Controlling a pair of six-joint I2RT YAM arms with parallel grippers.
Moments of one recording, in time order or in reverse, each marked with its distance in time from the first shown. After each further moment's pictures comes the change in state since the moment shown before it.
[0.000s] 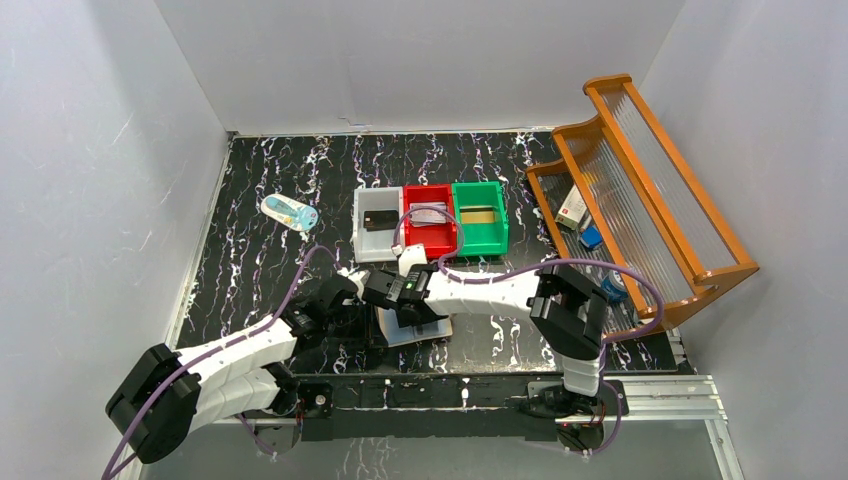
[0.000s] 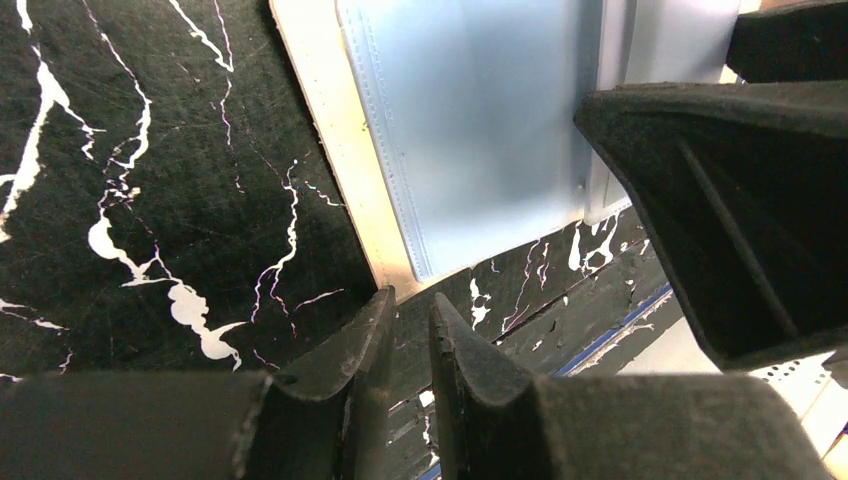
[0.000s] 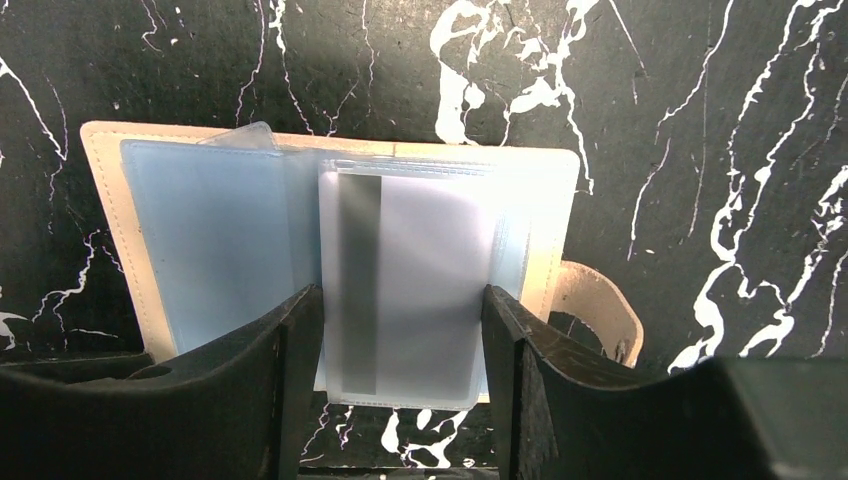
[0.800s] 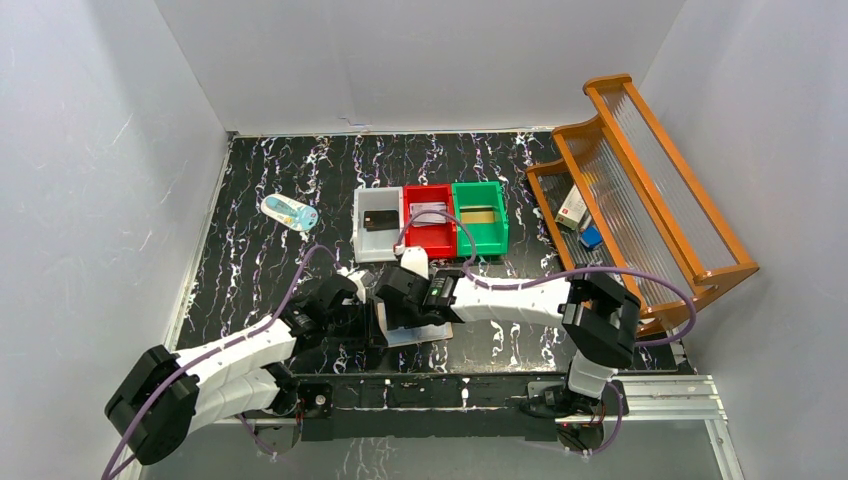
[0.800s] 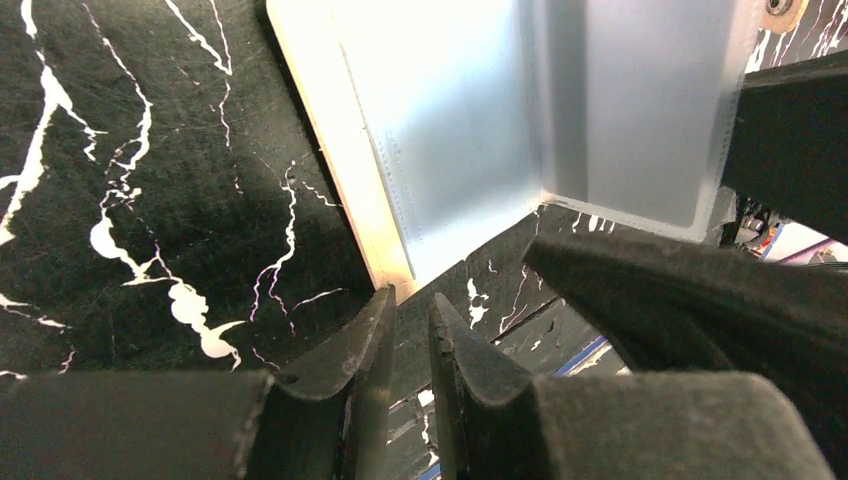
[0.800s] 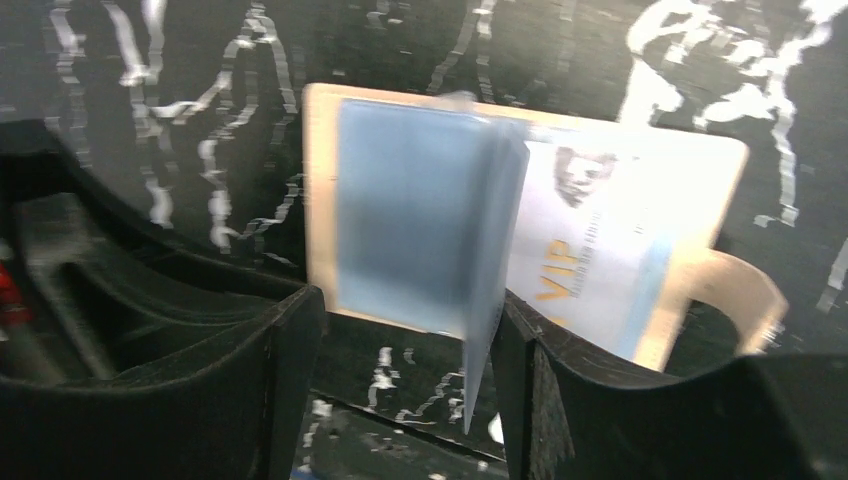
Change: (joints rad) left arm 0.000 -0.003 0.004 -0.003 -0.001 0.004; right arm 0.000 -0.146 -0.170 0.304 -0.156 -0.019
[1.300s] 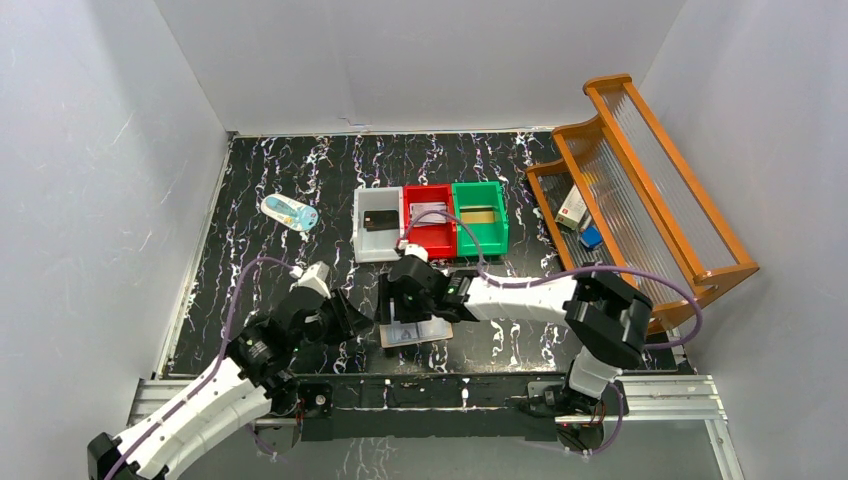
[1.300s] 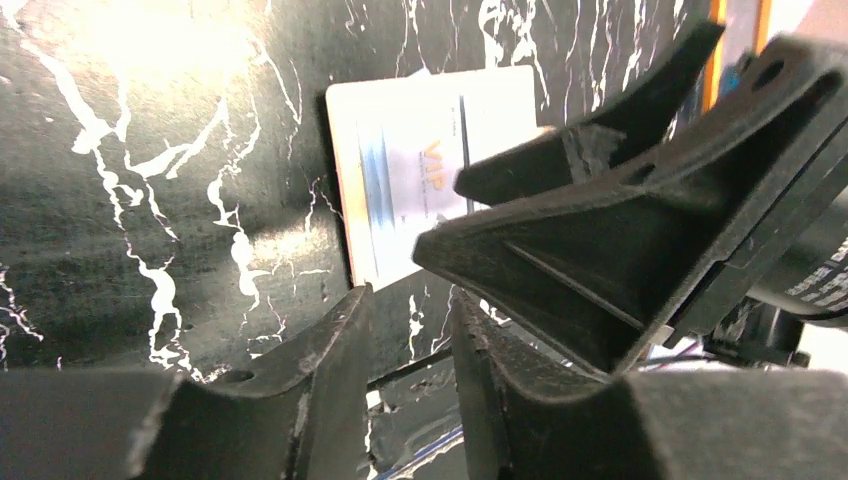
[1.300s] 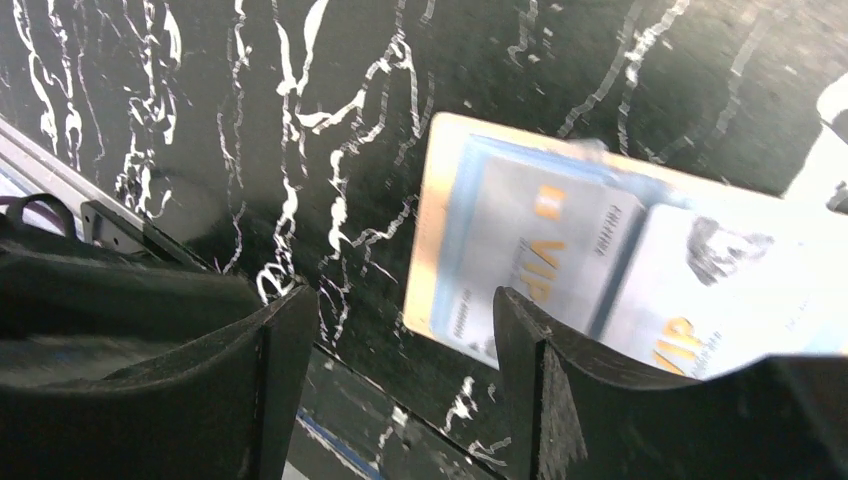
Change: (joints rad) left arm 0.000 -0.503 0.008 -0.269 -0.250 -0.188; right arm -0.076 -0.024 -0.131 0.383 -0.263 -0.031
